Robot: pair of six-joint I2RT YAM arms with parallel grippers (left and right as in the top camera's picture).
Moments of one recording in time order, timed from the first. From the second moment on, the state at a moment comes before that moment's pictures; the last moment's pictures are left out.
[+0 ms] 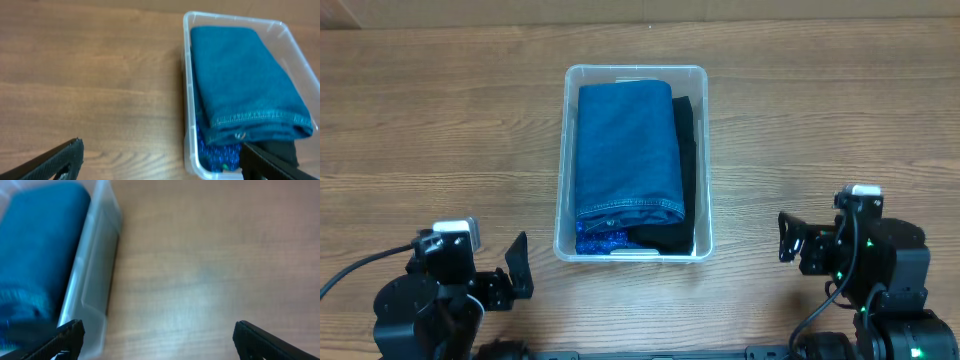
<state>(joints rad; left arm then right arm) 0.07 0.46 0.97 -1.07 0.10 -0.07 0.03 0.58 0.79 -0.93 -0.12 0.15</state>
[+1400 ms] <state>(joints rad) 0.07 0.46 0.95 -1.22 0.10 -0.07 0.03 0.02 0.02 -0.04 -0.07 0.07</state>
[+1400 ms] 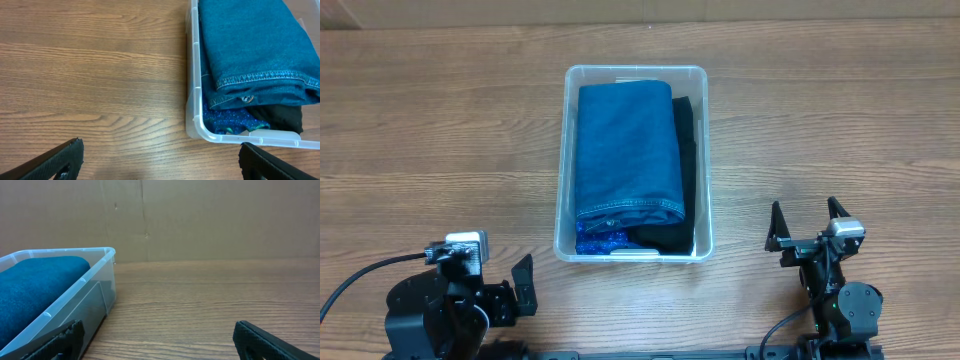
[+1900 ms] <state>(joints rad) 0.03 0.02 0.21 -0.32 0.06 -0.05 0.03 0.02 0.02 -0.04 -0.07 0.07</state>
